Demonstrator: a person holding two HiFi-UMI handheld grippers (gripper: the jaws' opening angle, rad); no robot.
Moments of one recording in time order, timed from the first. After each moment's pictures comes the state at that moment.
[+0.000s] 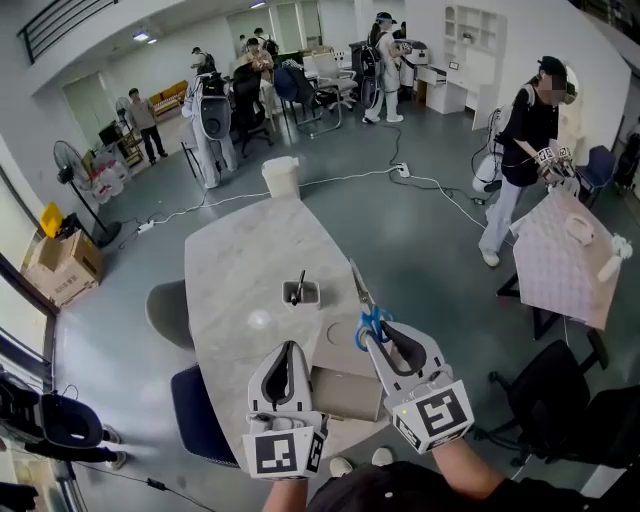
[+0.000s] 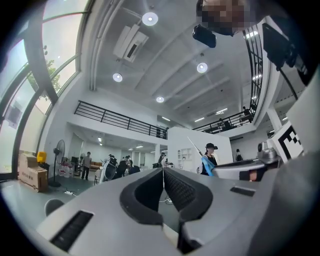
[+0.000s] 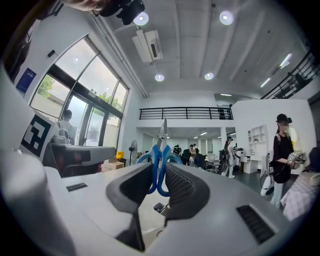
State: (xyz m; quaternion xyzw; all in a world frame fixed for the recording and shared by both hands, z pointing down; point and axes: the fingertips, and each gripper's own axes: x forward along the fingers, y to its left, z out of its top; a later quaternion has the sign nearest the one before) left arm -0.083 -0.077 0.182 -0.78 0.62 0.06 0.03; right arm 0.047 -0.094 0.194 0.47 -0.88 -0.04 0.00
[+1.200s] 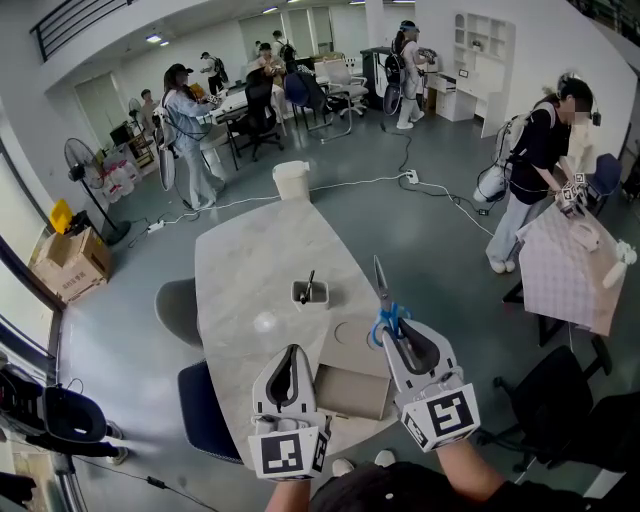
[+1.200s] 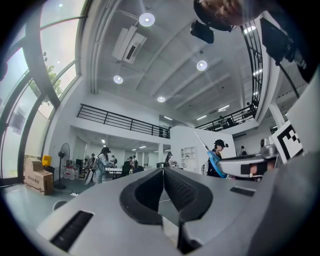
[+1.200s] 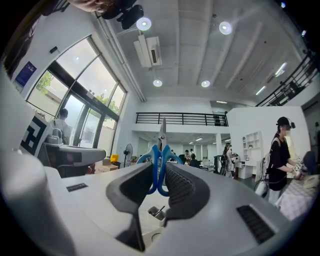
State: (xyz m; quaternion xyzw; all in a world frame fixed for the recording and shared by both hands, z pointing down) left arm -0.095 -0.059 0.180 -0.77 0.63 0.05 0.03; right arm 0.059 -0.084 0.183 0.49 -0.87 -0.07 -0.02
